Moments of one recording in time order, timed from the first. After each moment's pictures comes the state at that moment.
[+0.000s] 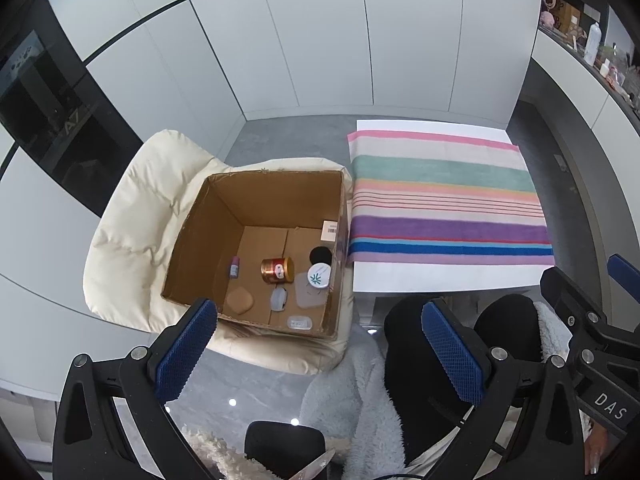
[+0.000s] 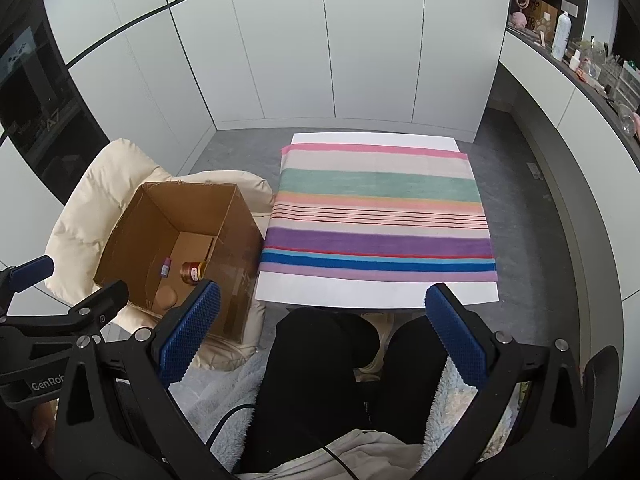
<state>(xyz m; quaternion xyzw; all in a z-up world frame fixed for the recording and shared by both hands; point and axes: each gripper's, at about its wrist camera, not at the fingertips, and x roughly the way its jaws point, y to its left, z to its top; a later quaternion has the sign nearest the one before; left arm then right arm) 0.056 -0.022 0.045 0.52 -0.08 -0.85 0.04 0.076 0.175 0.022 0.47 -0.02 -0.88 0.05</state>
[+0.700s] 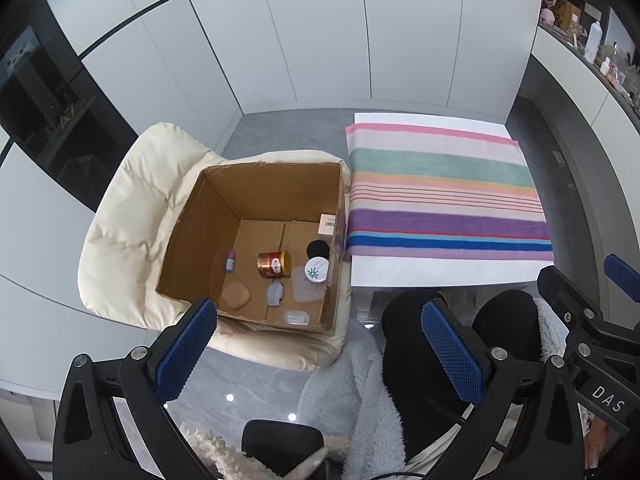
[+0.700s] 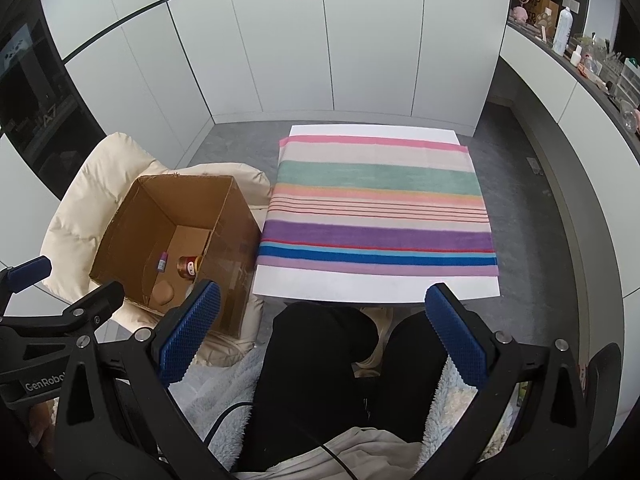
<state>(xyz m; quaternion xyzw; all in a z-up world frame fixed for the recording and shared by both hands) 0.052 -0.028 0.037 0.53 -0.07 -0.84 0.03 0.074 0.176 0.014 0.49 -0.03 -0.87 0.05</state>
